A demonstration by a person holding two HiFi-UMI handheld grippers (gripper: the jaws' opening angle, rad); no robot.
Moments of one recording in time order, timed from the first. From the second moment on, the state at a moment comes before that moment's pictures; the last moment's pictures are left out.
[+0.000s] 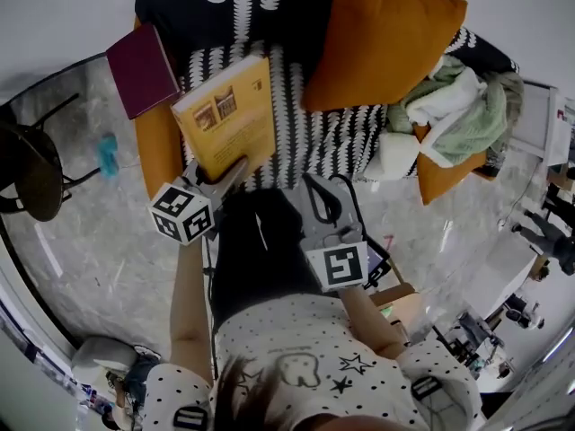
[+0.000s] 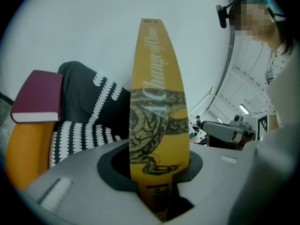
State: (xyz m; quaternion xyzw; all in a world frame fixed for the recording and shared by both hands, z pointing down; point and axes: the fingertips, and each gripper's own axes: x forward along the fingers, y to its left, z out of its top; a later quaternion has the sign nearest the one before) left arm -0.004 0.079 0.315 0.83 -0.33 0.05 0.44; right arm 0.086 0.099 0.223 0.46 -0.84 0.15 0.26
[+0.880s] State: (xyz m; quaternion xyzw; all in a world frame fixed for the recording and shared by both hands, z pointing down) left arm 0.024 0.079 0.437 0.81 -0.30 0.05 0.50; right arm 0.099 0.124 0.294 0.47 -0.82 0.18 0.28
